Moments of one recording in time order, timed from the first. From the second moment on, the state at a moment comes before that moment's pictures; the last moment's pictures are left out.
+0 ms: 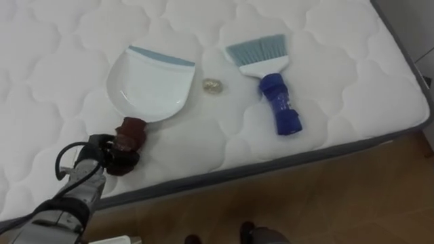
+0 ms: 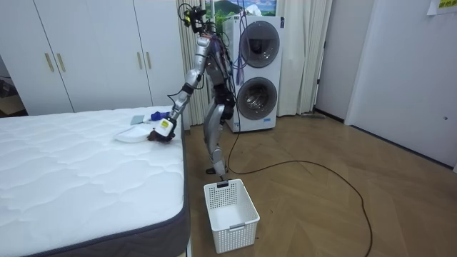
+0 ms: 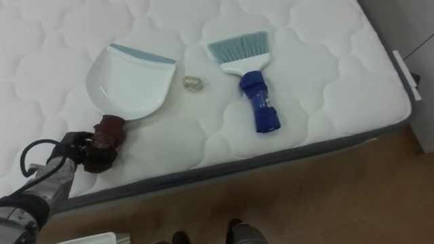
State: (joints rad) left arm -0.55 0.36 -0.19 1.28 -0.01 -0.01 0.19; right arm -0.04 -0.33 0.37 1.22 0.26 0.06 -0.03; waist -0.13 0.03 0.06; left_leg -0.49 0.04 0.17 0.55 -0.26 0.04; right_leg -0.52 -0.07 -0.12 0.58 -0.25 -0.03
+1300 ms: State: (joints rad) left arm -0.25 0.44 -0.14 1.12 0.28 -0.06 0.23; right arm -0.11 -0.35 0.09 1.13 0.46 -0.07 -0.19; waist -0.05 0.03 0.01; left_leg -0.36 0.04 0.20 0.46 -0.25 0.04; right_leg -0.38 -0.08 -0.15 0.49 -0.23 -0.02
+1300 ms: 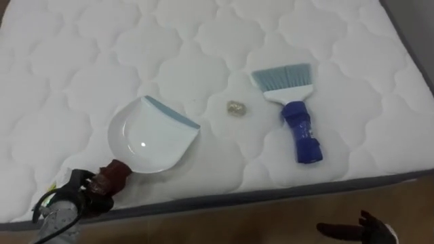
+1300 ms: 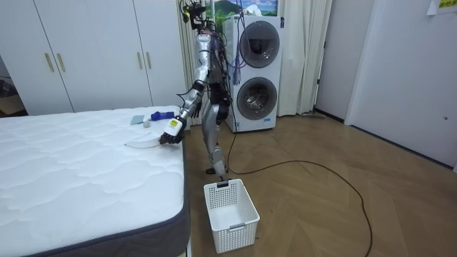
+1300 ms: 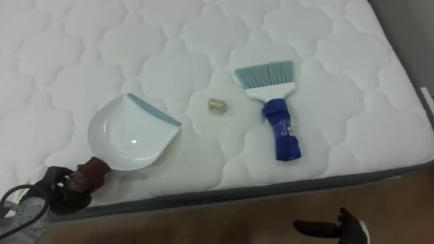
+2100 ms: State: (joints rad) left arm -0.15 0.44 -0.17 1.00 0.30 -0.11 0.27; right arm -0.19 -0.36 0.06 0.81 0.22 -0.26 -0.61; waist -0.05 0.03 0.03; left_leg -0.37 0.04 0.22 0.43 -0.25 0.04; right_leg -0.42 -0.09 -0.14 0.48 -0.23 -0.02
